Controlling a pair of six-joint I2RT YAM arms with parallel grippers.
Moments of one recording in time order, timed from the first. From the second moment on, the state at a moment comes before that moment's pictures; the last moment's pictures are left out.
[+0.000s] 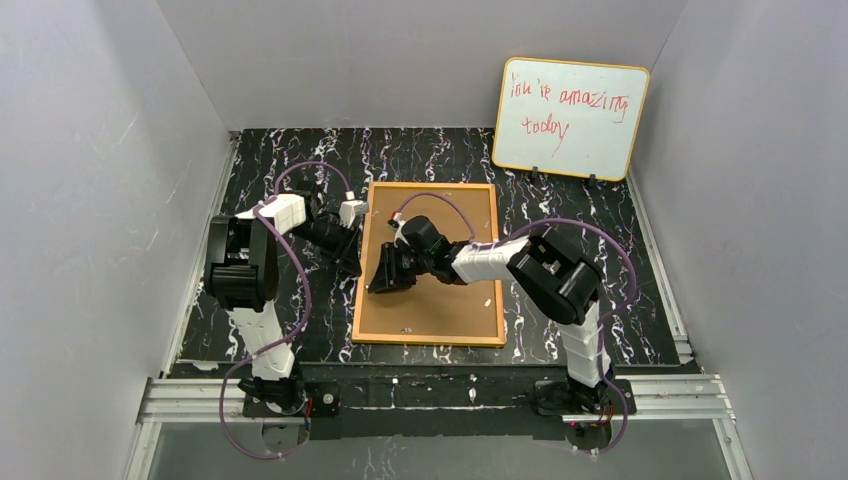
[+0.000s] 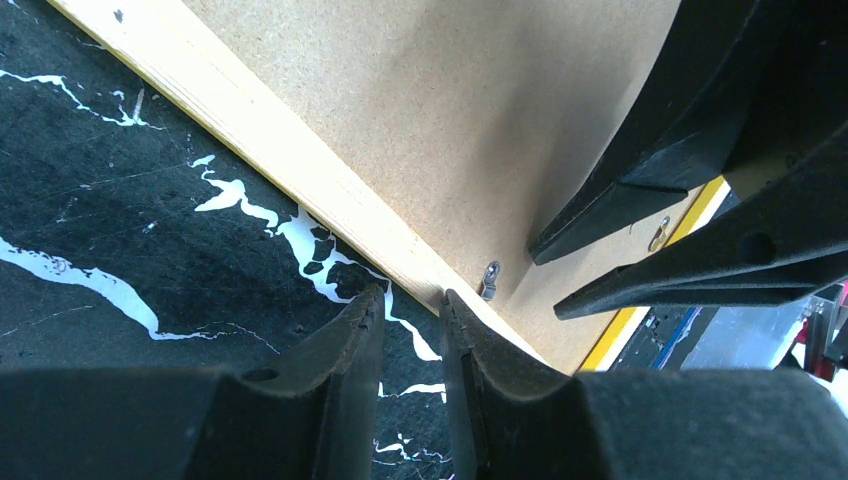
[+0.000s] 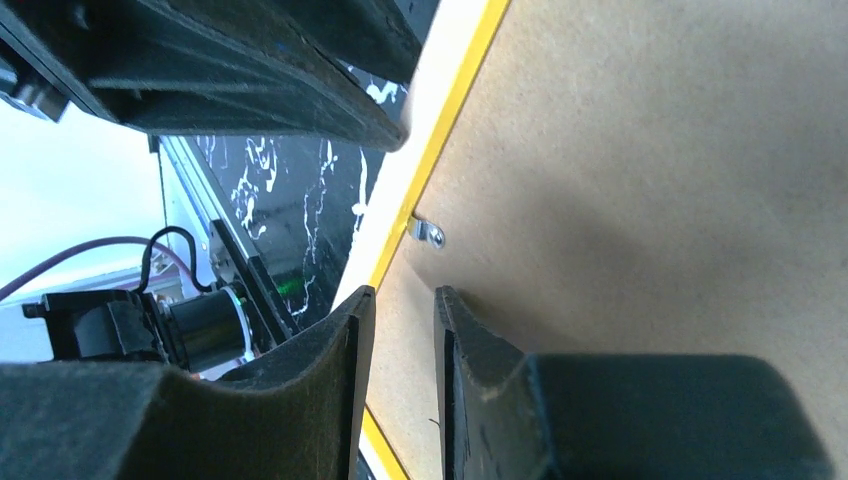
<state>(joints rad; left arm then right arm) -0.08 1.90 1.19 -0.85 0.74 0.56 0.93 2.02 1.15 0.23 -0.44 0.84</state>
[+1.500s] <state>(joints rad) 0.00 2.13 1.44 -0.68 0.90 0.29 0.64 2.21 1.56 0.22 -0.42 0.83</state>
